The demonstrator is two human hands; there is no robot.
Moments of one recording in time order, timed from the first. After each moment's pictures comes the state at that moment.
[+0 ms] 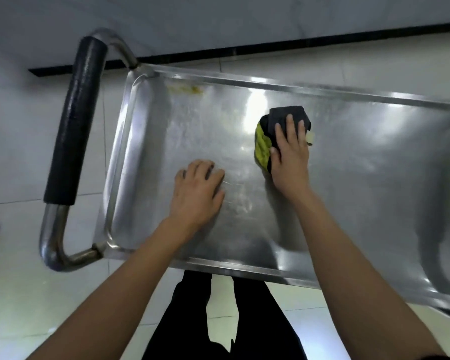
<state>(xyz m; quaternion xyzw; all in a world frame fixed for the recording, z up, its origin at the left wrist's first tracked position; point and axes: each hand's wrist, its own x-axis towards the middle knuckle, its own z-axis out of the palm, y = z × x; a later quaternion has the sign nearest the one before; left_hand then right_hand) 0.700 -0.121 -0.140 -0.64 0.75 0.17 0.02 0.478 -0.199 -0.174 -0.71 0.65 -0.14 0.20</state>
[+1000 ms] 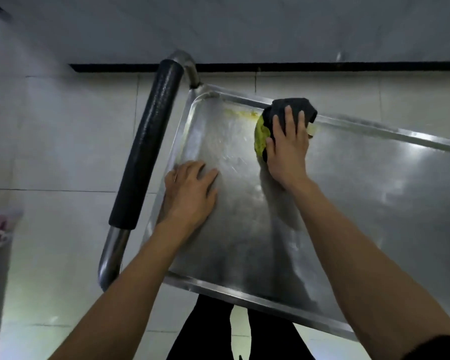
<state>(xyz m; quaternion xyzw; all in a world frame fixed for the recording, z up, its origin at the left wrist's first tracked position) 0.822 -0.155 -0.139 -0.73 0.66 0.17 0.03 0.621 -0.285 -0.168 -0.75 0.63 -0.04 0.17</state>
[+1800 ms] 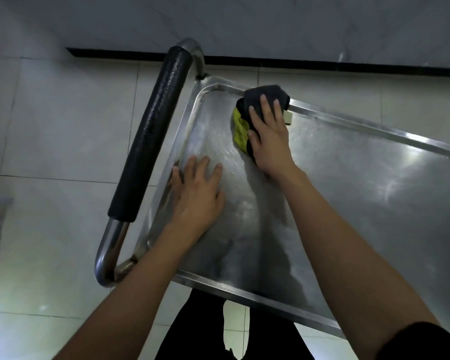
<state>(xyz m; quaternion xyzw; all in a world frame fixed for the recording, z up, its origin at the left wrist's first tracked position) 0.806 -0.146 -0.148 -0.73 0.66 0.16 0.06 0.652 -0.297 -0.174 -0.81 0.54 -0.10 0.23</state>
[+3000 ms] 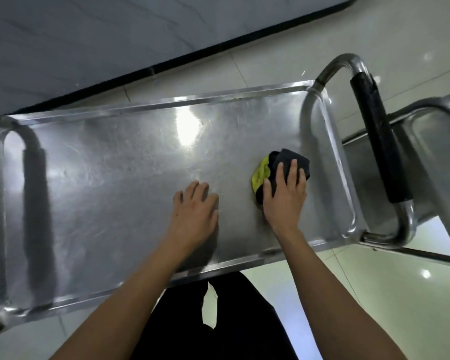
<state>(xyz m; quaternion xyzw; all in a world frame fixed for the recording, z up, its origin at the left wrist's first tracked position) 0.489 -0.101 -0.143 -0.51 0.84 0.19 0.04 0.264 -0.071 -0.156 -0.48 0.87 -0.04 0.13</state>
